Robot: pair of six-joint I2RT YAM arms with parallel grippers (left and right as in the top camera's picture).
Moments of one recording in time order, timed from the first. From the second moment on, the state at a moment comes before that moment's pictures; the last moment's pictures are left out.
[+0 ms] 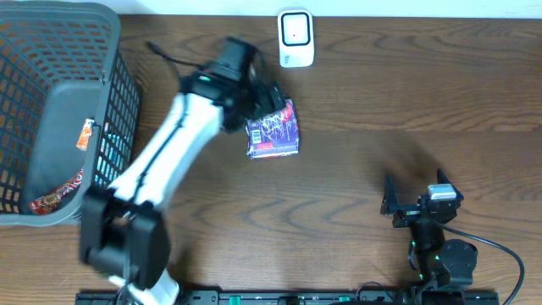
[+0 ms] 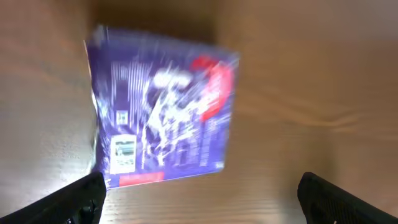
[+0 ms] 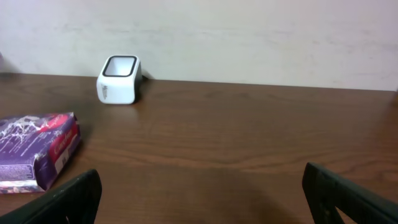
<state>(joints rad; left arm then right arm) -0.36 1.78 1.52 -0.80 0.28 -0.72 -0.02 0.01 0.01 -0.07 -0.10 -0.02</state>
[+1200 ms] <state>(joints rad) 0.63 1.91 1.64 -1.24 -0.15 -0.76 -0.02 0.01 0.01 -0.07 -0.10 -0.02</state>
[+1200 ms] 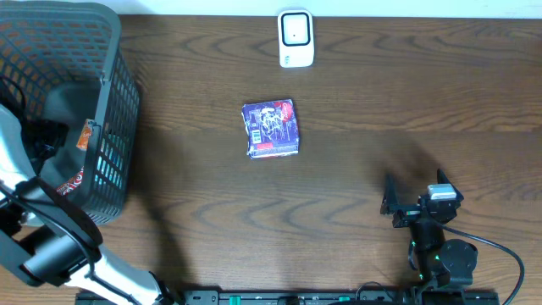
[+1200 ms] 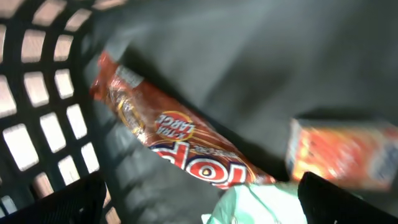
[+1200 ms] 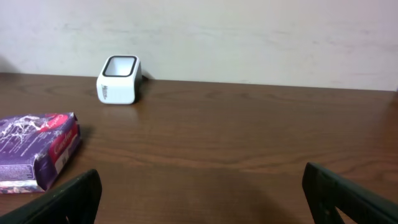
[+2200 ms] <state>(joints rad) 0.63 1.93 1.32 -0.86 -0.18 -1.08 -0.02 0.01 0.01 -0.07 -0.10 -0.02</state>
